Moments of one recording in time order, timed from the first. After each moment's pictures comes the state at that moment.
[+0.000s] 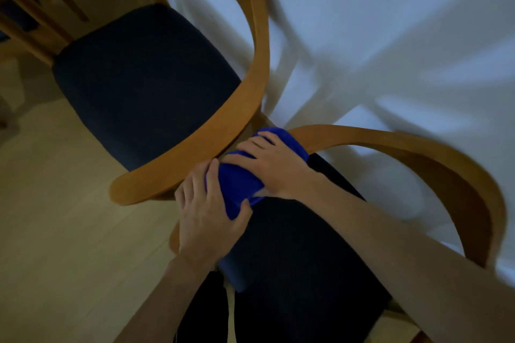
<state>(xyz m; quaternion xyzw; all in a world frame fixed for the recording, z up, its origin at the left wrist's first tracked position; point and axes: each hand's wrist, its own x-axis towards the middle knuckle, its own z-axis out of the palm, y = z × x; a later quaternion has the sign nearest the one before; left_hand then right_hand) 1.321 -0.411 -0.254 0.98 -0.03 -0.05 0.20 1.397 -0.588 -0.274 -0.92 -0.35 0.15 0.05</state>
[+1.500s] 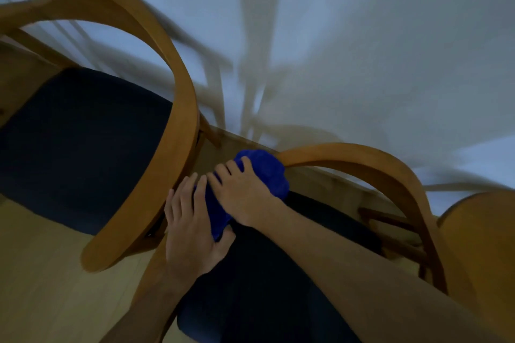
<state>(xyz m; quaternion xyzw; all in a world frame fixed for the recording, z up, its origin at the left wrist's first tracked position) 1.337 -0.402 -0.278 0.93 -0.30 -0.05 0.21 1.337 -0.551 -0.261 -0.98 -0.07 0.16 0.01</state>
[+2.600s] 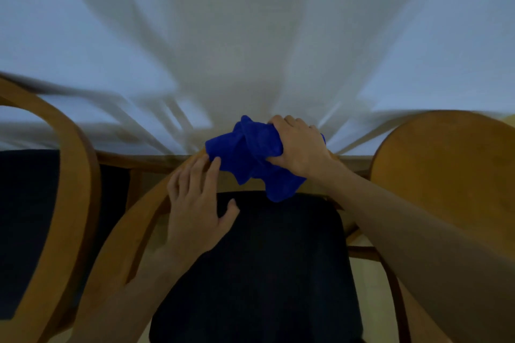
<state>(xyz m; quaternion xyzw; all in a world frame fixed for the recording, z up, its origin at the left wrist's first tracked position) 1.293 -0.562 -0.239 0.85 -0.51 -0.06 0.09 1.183 -0.785 -0.234 -0.93 0.31 0.05 0.17</state>
